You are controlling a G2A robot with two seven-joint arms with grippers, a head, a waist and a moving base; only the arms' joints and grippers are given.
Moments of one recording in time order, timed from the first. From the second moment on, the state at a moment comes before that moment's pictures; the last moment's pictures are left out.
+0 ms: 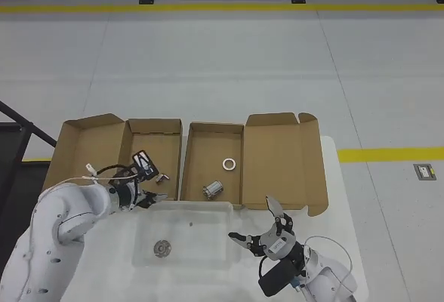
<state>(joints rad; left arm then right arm) 0.99 -0.99 -1.43 -1.72 1.07 -0.80 -0.89 -1.37 -1.38 1.30 -1.74 -2.12 -0.23 -0.78</state>
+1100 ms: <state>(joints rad) 1.18 -0.92 -1.25 -1.94 1.39 -0.87 -0.95 -1.37 -1.38 1.30 -1.74 -2.12 -0.23 -0.78</state>
